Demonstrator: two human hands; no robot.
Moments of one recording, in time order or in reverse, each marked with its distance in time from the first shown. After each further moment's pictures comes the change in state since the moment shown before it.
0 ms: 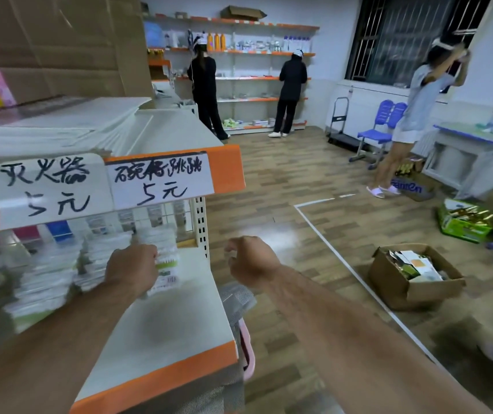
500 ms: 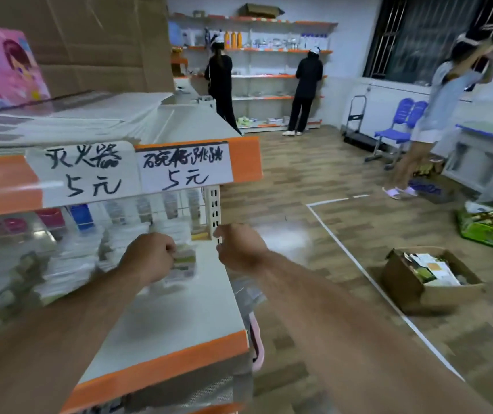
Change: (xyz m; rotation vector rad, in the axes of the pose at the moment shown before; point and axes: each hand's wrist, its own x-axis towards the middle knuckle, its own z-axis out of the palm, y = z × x) left_hand -0.018 -0.003 -0.022 -0.339 -0.062 -0.006; right_hand 0.012 -0.037 0.006 0.008 -0.022 -0.119
